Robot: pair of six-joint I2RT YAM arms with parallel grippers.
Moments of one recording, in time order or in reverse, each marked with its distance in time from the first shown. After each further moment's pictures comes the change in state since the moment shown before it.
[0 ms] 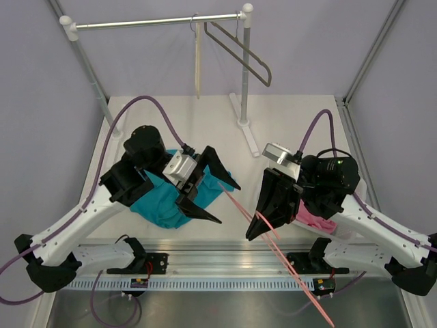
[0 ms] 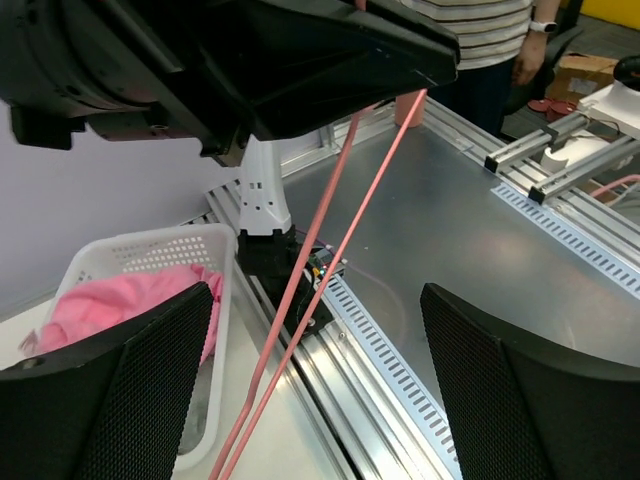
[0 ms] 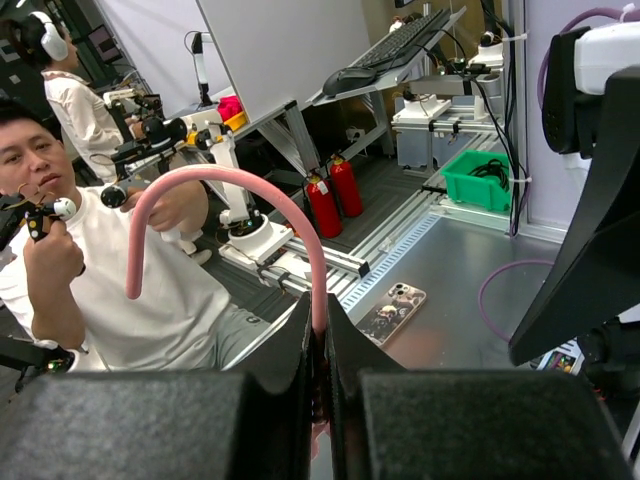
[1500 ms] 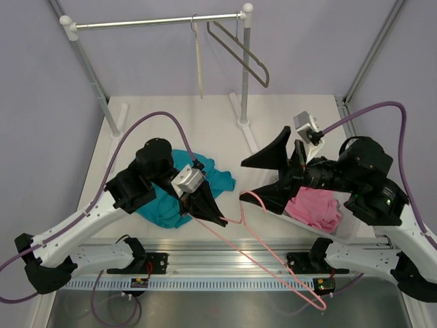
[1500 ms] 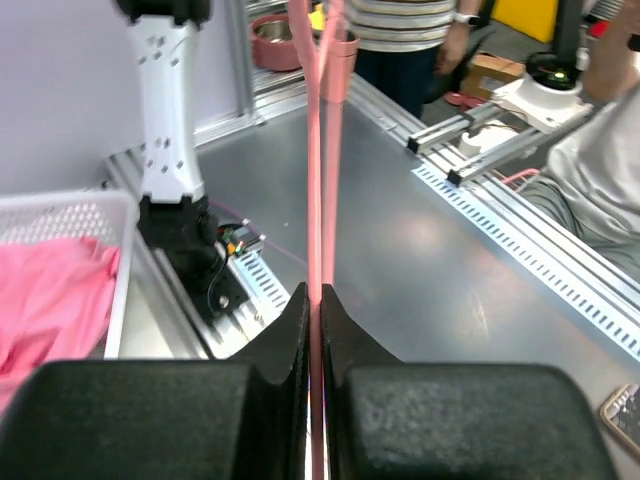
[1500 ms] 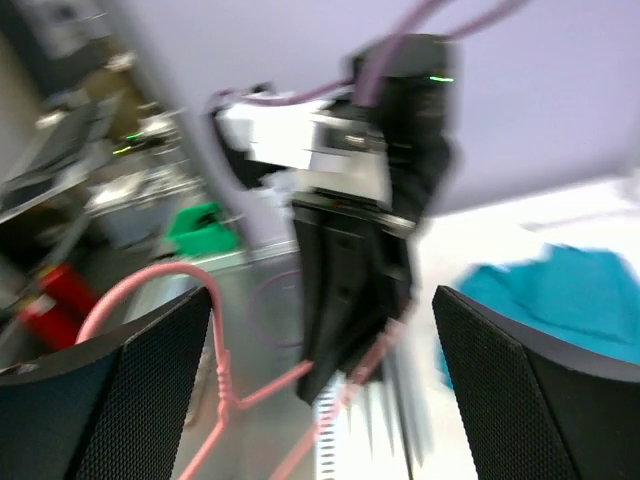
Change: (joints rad) left arm -0.076 -0.024 -0.114 -0.074 0.046 -0.012; right arm 0.001 -0.062 0.351 -1.035 0.646 -0.694
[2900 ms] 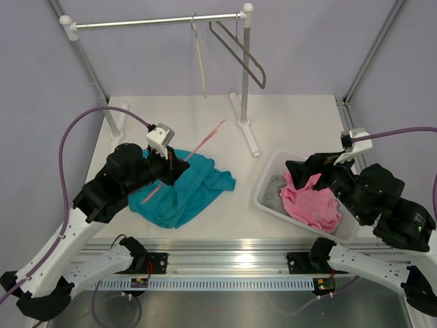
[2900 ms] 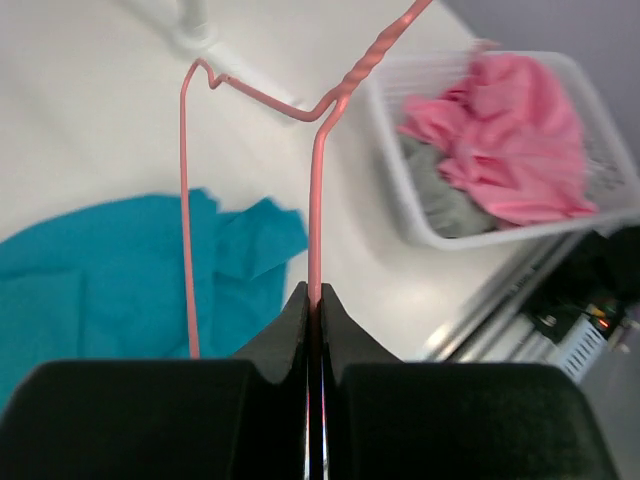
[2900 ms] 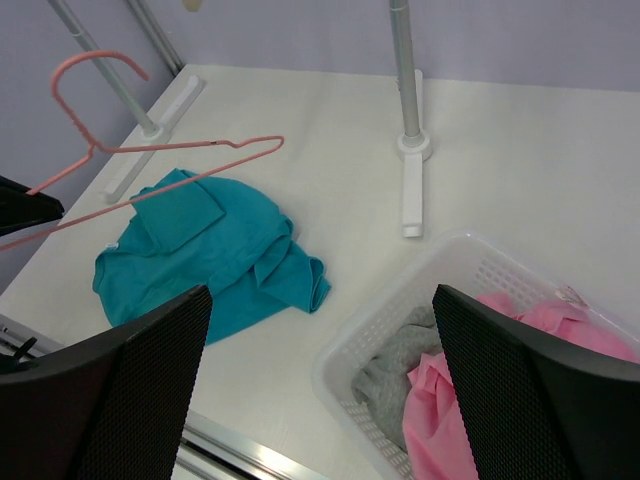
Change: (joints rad) left arm 0.244 -0.214 -0.045 -0.369 -1.139 -0.279; right arm -0.001 -0.251 -0.122 -0.488 1.119 -0.046
